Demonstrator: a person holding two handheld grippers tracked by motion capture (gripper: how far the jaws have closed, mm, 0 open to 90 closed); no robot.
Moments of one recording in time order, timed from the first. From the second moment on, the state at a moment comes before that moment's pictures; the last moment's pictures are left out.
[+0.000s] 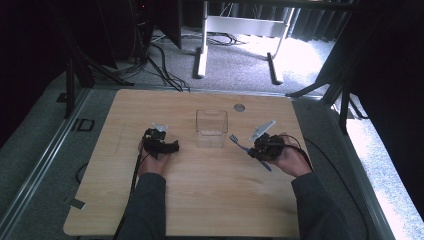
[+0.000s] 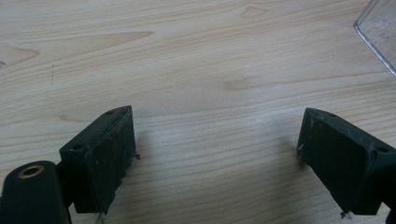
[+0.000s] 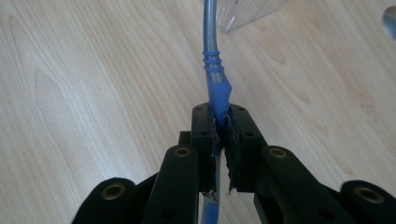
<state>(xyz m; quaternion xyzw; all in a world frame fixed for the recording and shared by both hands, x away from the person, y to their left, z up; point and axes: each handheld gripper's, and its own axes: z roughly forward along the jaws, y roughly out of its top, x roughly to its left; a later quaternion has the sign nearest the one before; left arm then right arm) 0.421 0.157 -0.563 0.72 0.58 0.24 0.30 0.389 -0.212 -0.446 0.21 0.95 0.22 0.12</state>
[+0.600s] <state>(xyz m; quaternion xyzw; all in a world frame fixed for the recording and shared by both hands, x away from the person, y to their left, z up) 0.421 0.157 -0.563 0.72 0.58 0.24 0.30 0.384 -0.216 -0.432 0.22 0.92 0.29 0.15</state>
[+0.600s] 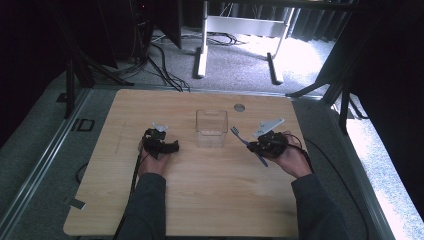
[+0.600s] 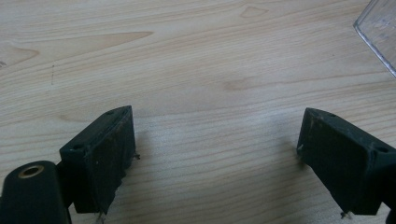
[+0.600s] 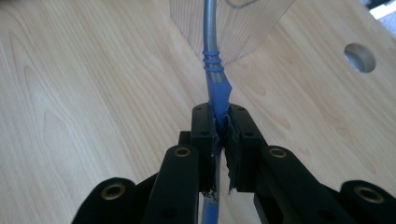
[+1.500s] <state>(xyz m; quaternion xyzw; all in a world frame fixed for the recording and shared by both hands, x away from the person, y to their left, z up) 0.421 0.157 -0.563 0.72 0.58 0.24 0.30 0.383 -0.216 -0.419 0.24 0.89 0.35 0.18</state>
